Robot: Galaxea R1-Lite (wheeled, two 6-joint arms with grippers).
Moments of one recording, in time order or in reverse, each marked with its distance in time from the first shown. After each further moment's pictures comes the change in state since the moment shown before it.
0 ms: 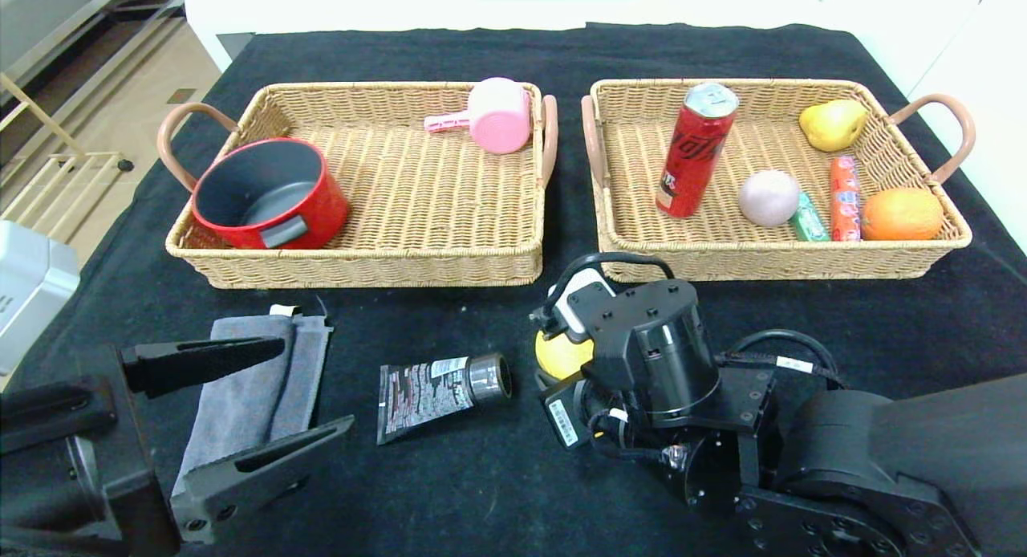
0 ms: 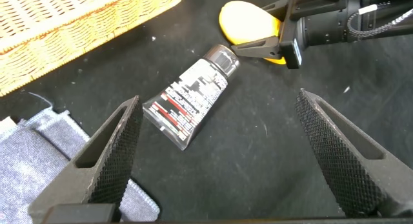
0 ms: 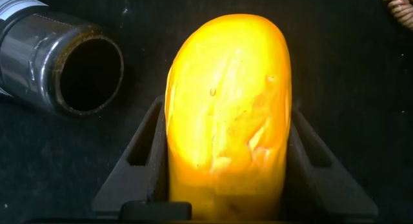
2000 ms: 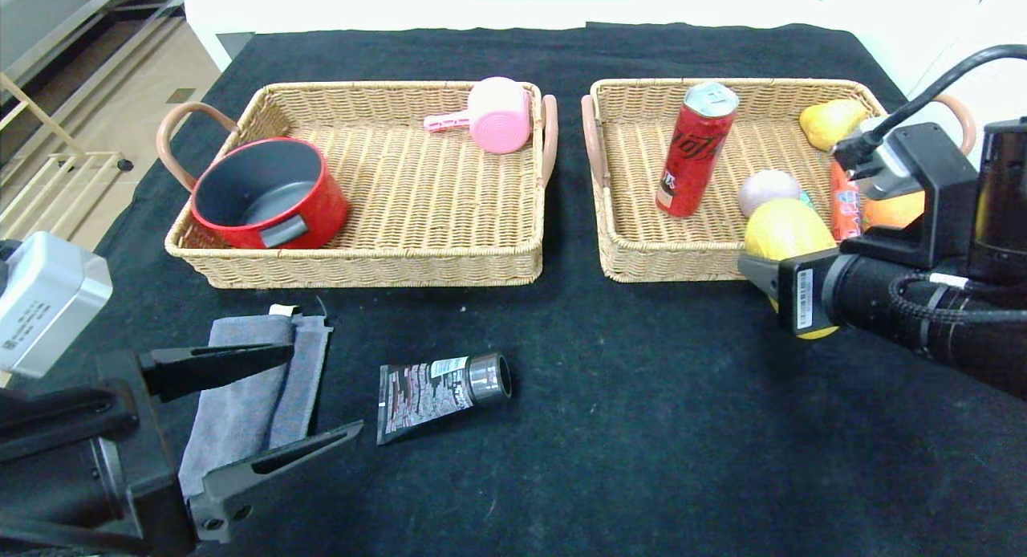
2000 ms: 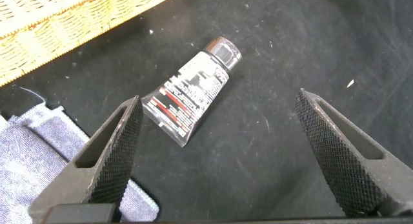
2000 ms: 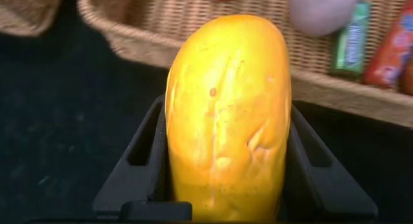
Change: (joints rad) left arm 0.000 0.022 0.006 0.000 0.000 0.010; right arm -0.303 -0.446 0.111 0.147 0.015 -0.002
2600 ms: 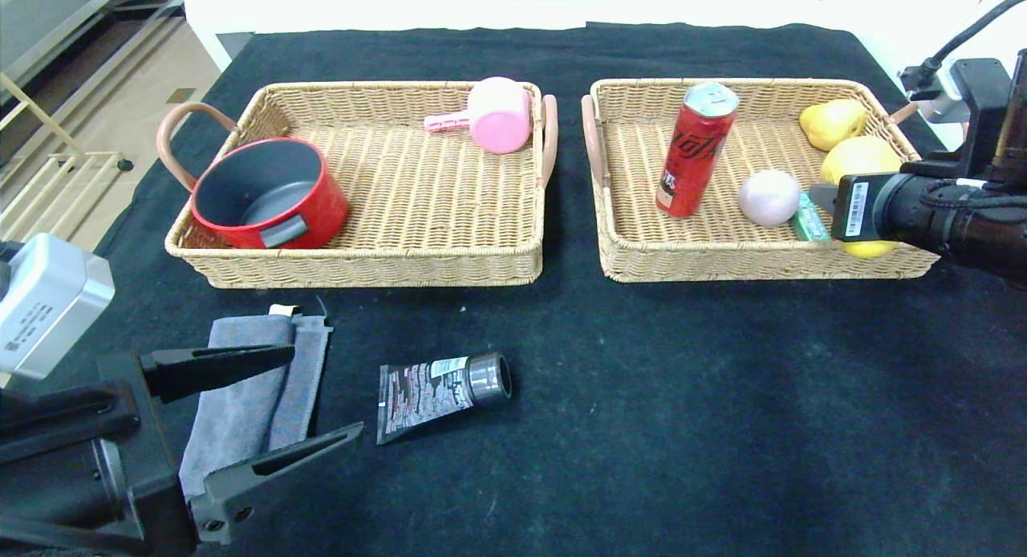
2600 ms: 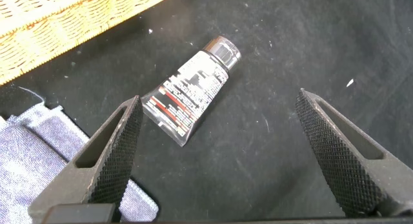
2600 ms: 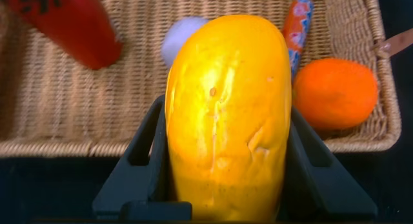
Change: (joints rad) left arm -0.001 0.000 0.001 0.001 0.000 0.000; right arm -0.274 0.081 -0.175 0.002 0.033 -0.001
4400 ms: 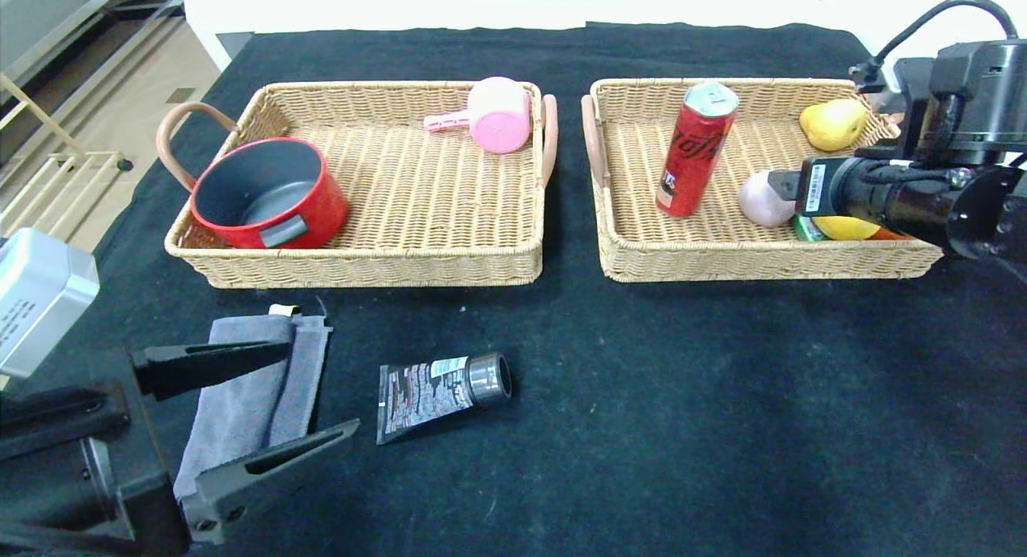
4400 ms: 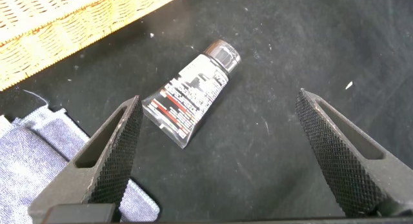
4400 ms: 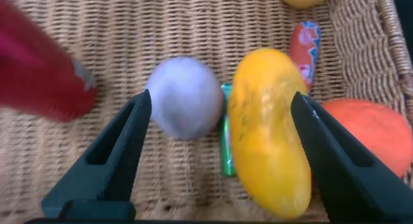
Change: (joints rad) left arm 0.001 -0.010 -0.003 -0.002 -0.001 0.000; right arm -0.059 0.175 -0.180 -0.015 0.032 0.008
